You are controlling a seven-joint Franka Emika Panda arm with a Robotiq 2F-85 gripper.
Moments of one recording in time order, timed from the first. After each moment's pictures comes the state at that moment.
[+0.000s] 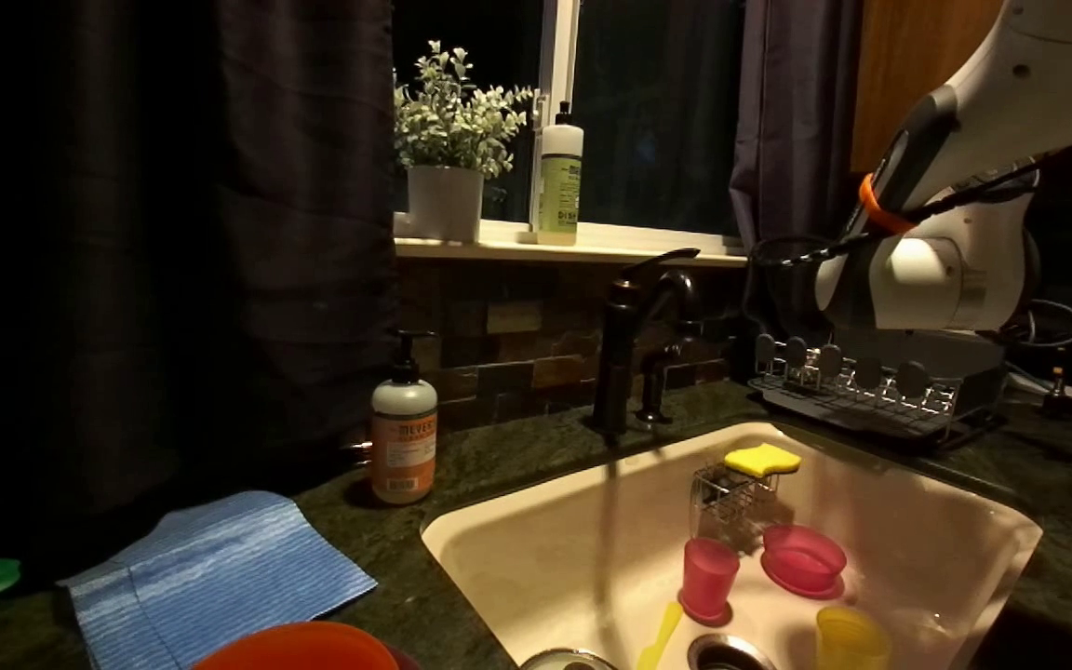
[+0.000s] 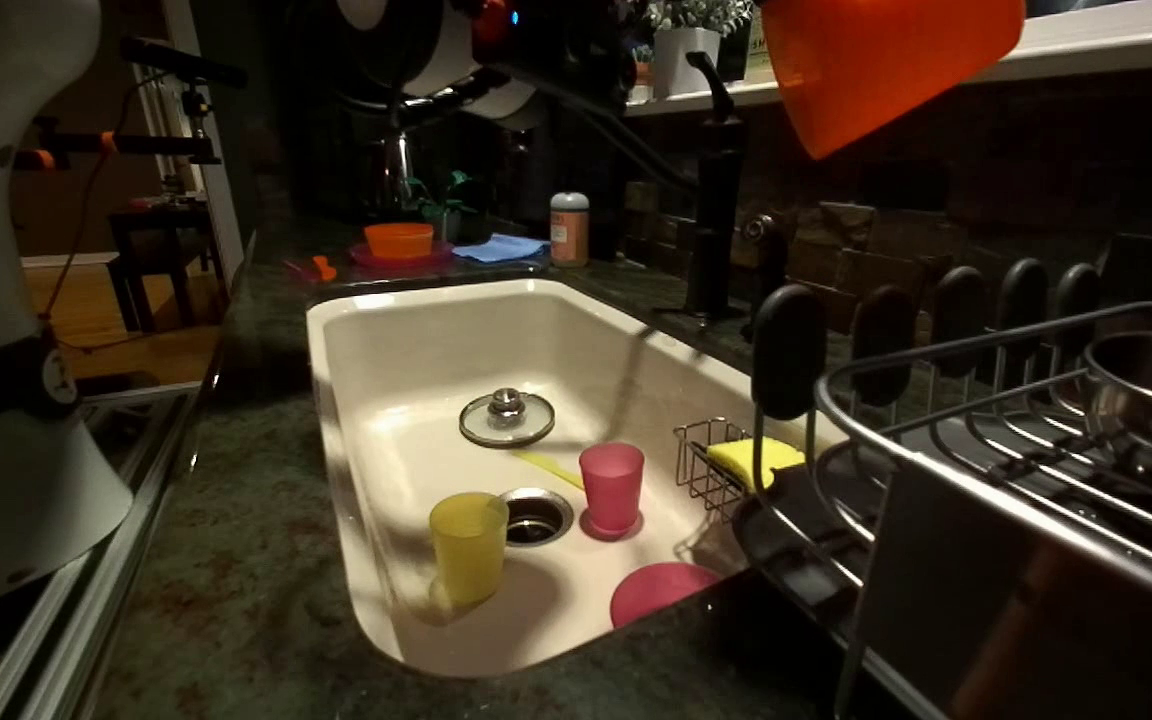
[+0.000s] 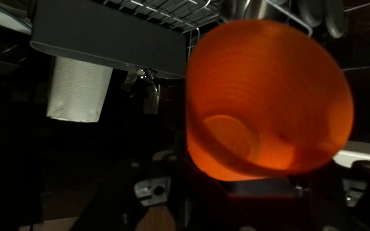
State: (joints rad) arm 1.49 0.62 -1.61 -2.74 0.88 3.64 0.00
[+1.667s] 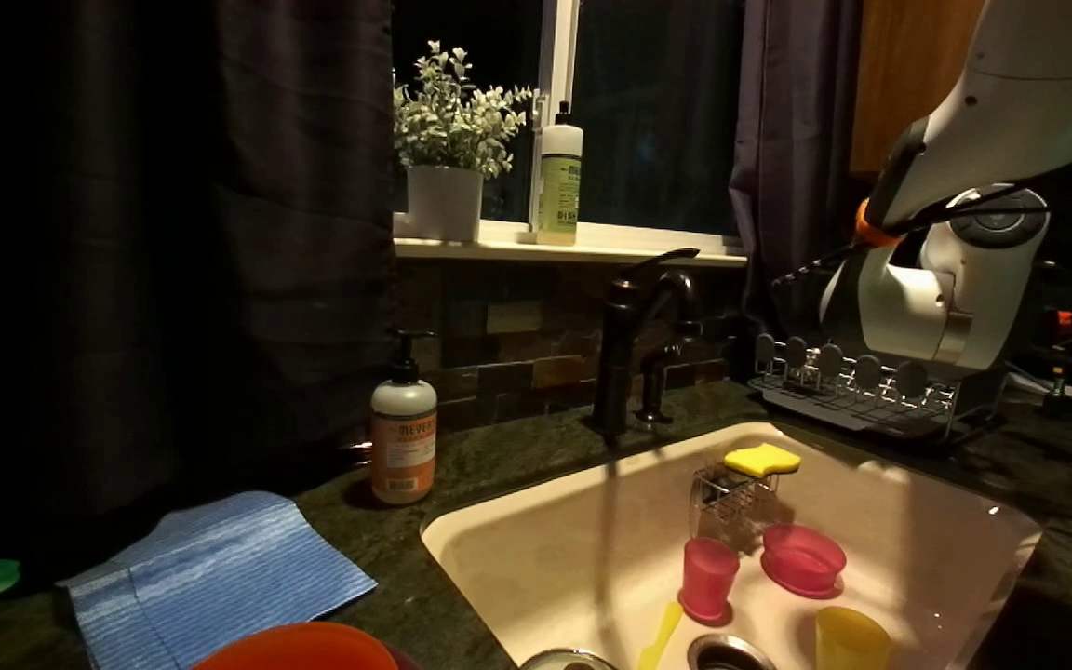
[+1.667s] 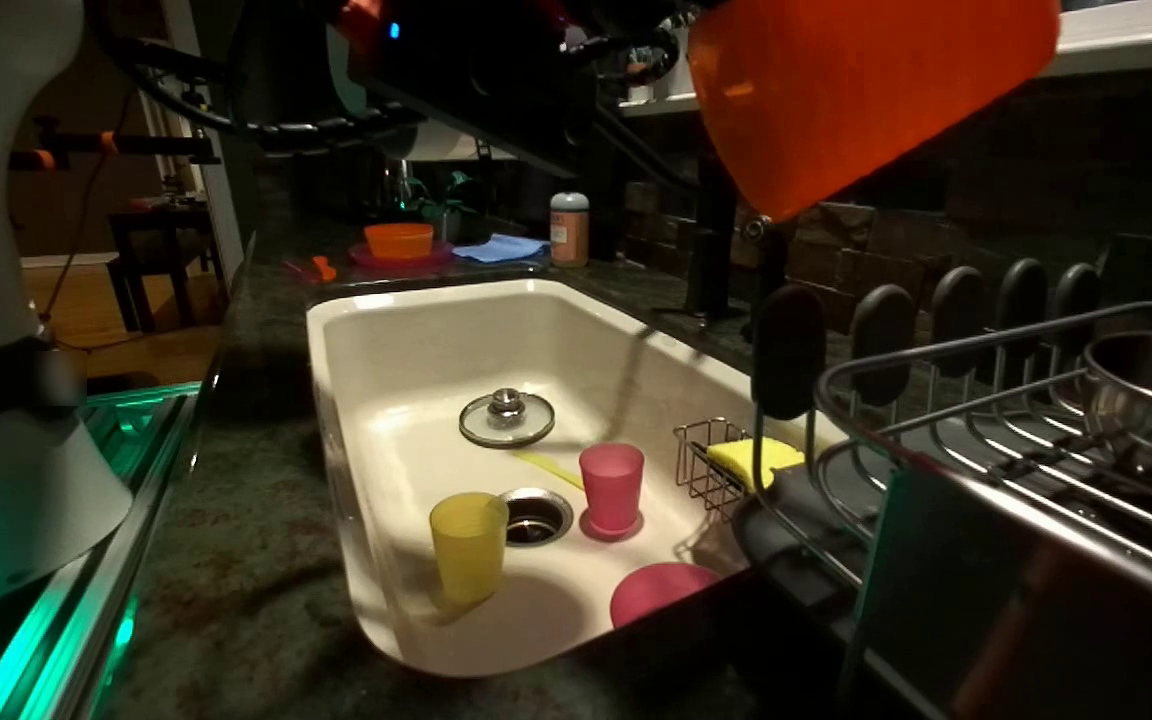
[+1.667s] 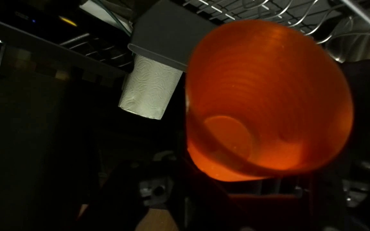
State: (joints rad) arm 1.26 0.53 -1.38 -2.75 1.17 3.83 -0.33
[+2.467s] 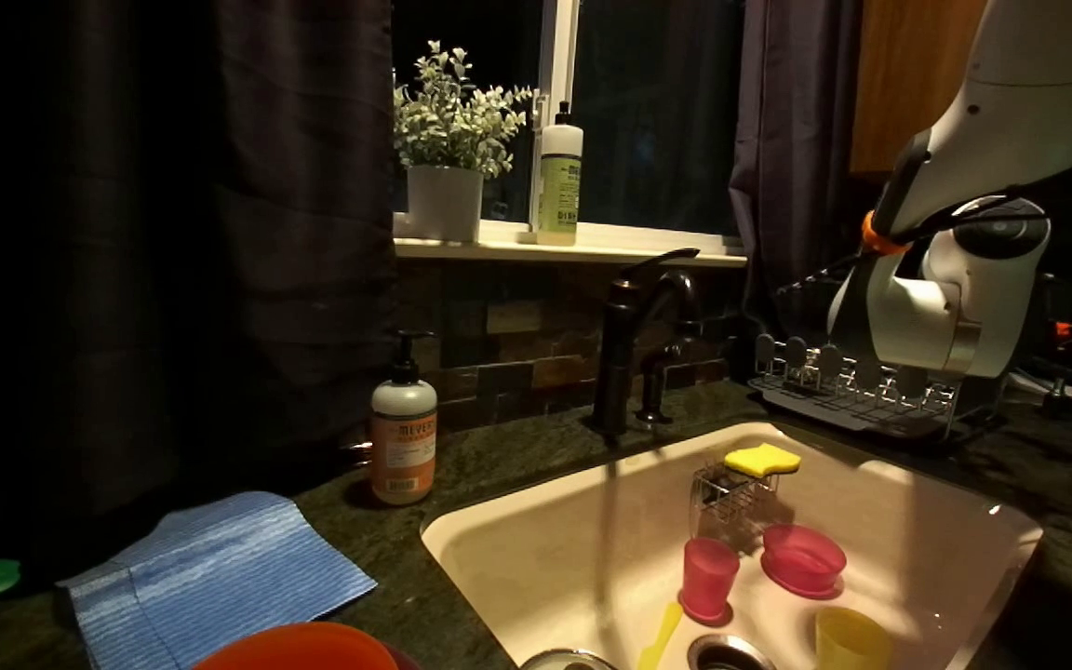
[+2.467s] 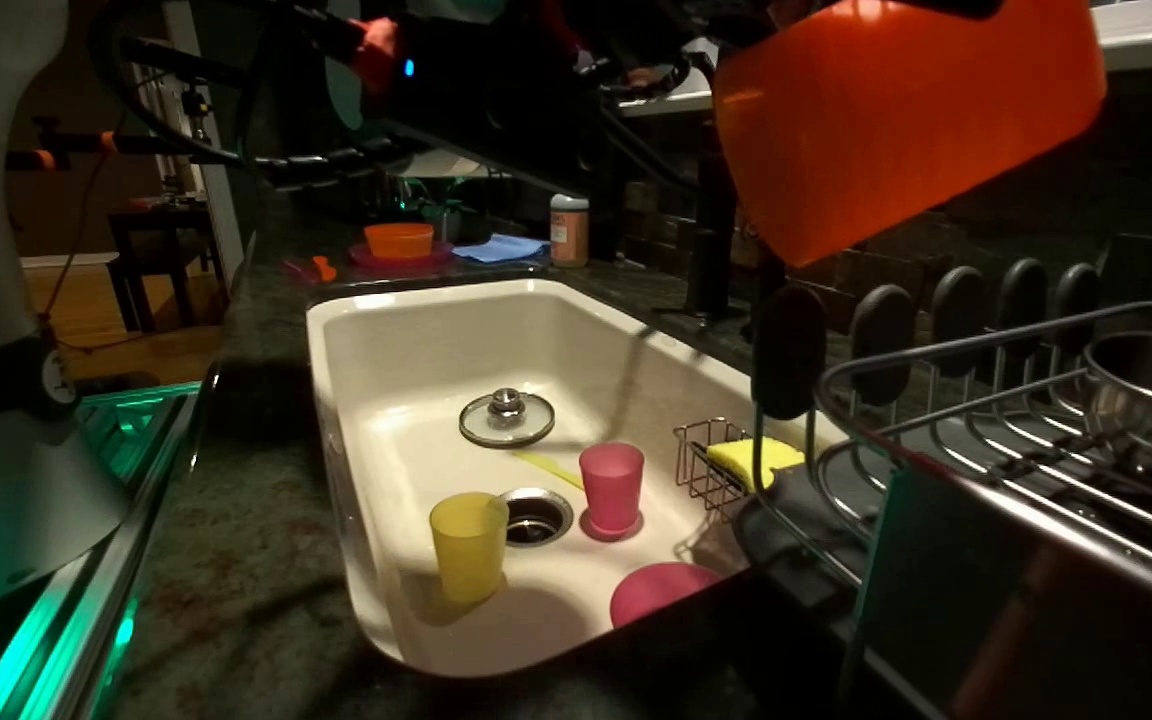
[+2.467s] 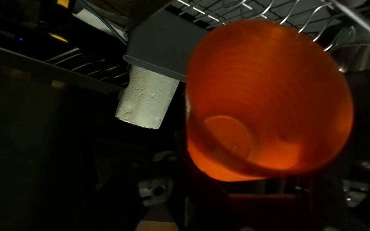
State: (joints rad) arm 1.11 0.48 -1.29 -2.74 1.07 3.89 -0.28
